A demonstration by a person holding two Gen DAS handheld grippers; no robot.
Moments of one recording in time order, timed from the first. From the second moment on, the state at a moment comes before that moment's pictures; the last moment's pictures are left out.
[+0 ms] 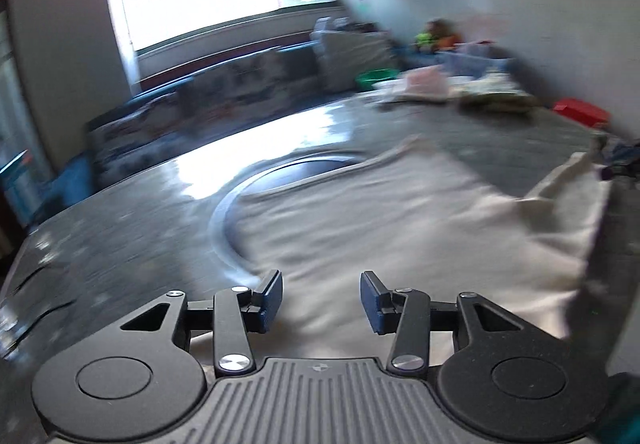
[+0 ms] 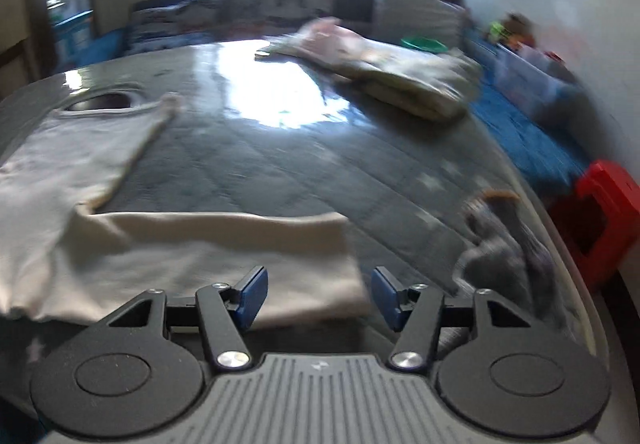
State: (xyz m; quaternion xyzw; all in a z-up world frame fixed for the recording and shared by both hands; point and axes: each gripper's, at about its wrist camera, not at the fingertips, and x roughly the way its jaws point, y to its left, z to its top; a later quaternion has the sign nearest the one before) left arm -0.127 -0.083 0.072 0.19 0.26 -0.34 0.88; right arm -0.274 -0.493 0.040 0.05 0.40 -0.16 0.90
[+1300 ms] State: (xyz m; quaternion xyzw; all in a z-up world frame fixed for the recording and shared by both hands) left arm -0.186 -0.179 0.020 0.23 0.30 -0.49 0.79; right arm -0.279 -0.492 0.041 0.02 0.36 -0.20 0.91
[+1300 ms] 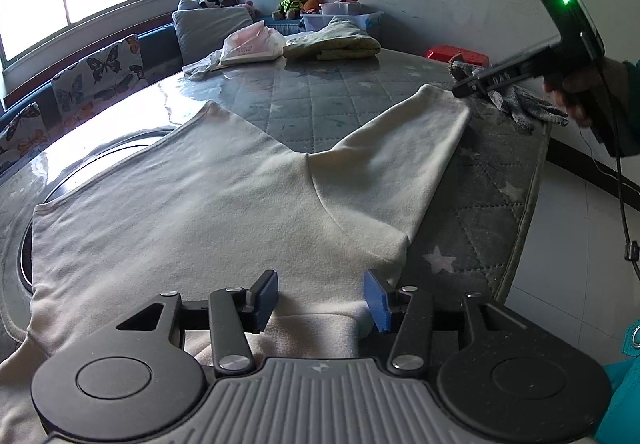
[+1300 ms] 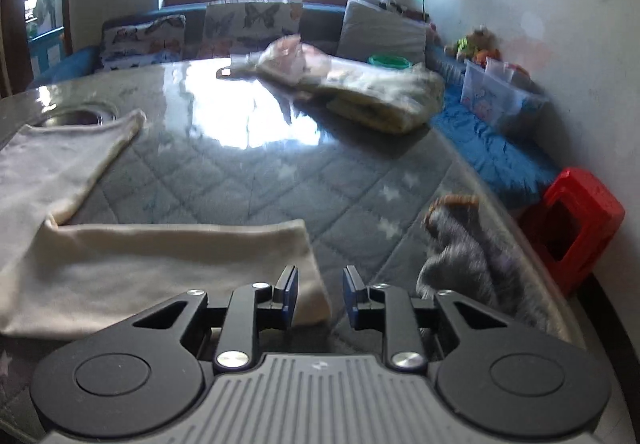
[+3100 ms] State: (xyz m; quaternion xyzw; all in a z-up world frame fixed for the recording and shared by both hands) left arm -0.146 -0.086 0.041 0.13 0.33 -0.44 0.83; right arm -0.212 -0.235 0.031 -0.17 0.36 0.27 0.88
